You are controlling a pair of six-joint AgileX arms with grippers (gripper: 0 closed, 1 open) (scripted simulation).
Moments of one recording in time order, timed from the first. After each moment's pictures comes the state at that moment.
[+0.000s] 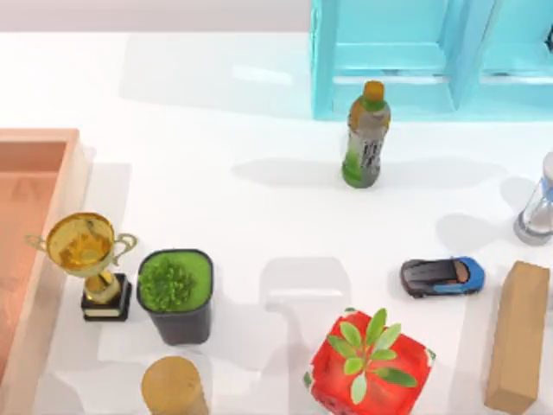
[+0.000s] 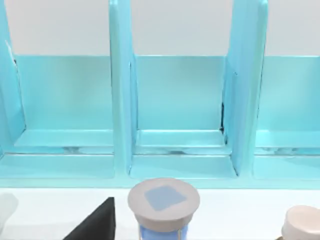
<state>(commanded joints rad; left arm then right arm) 0.62 1.02 0.46 -0.14 0.55 0.40 0.00 0.00 0.00 0.00 0.00 0.00</state>
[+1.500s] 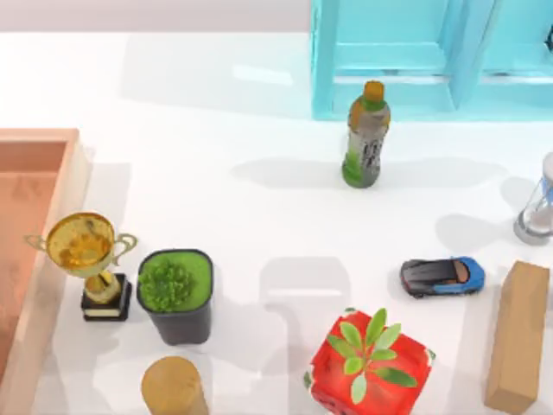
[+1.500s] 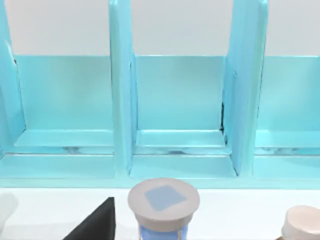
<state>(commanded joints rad) 0.49 1.36 0.42 0.27 0.45 0.31 0.00 0.00 0.00 0.00 0.00 0.00</state>
